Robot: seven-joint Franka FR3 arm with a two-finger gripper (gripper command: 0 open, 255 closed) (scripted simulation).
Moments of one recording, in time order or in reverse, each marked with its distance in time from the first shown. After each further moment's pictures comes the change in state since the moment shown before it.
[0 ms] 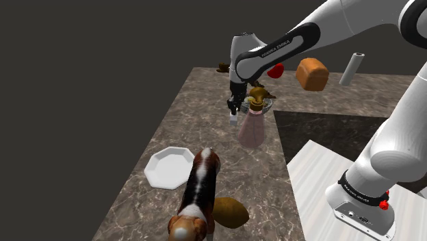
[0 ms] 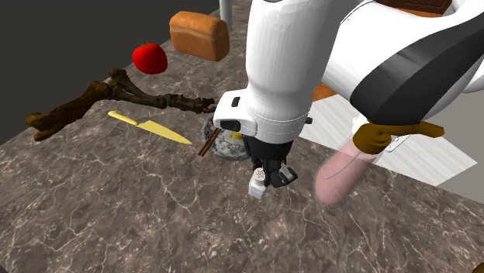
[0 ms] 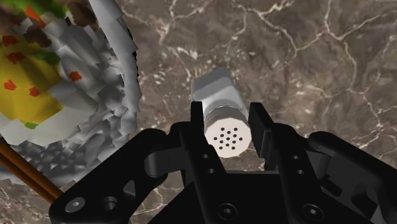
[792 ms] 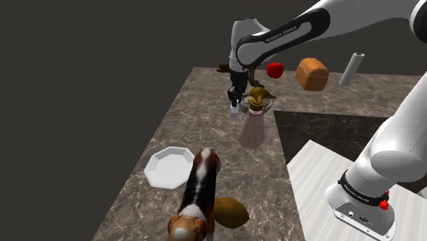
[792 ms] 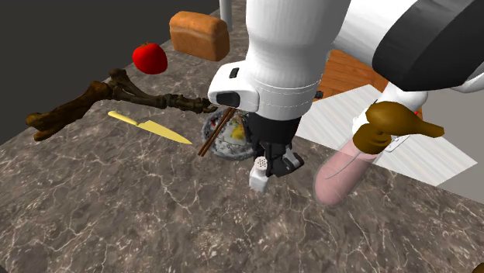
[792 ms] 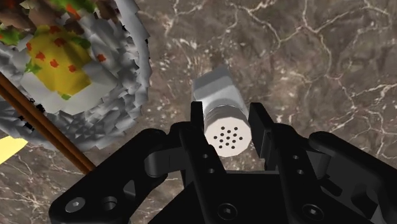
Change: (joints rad) arm -0.001 -0.053 0.000 0.064 0.006 -0.117 -0.004
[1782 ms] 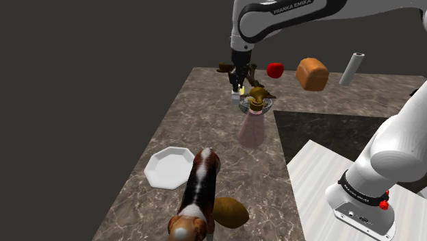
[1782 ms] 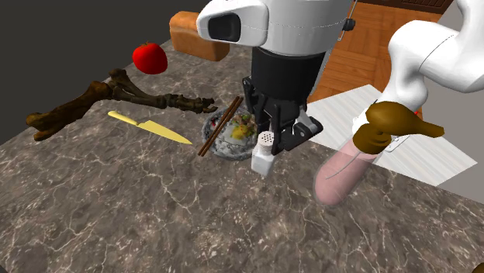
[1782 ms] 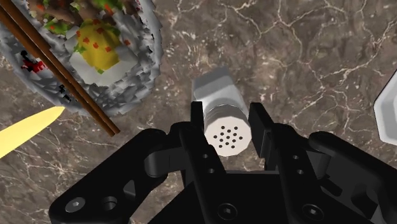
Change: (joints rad) arm -0.001 -0.059 -0.001 0.139 0.006 -0.198 -0.002
